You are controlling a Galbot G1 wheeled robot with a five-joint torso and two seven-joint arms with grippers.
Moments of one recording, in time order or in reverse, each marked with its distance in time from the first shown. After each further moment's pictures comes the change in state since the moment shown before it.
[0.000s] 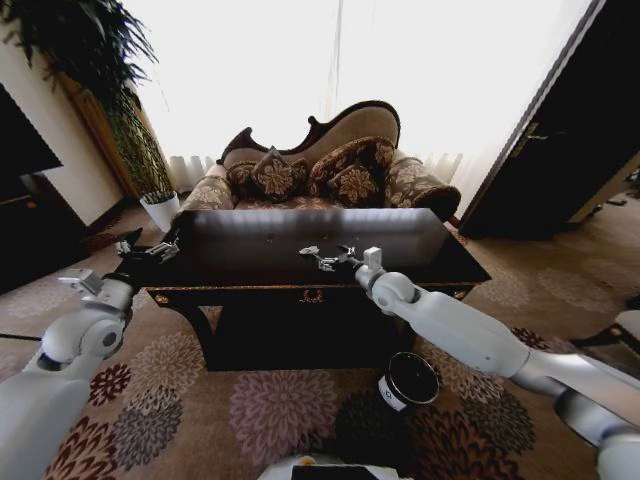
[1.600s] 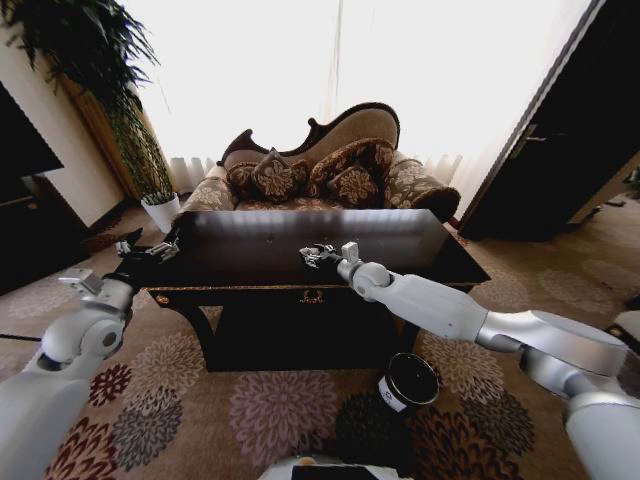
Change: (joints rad) left arm 0.000 0.000 0.000 0.000 0.000 0.000 0.000; right arm 0.199 0.128 -0.269 -0.214 0.066 0.051 -0.083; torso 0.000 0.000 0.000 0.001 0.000
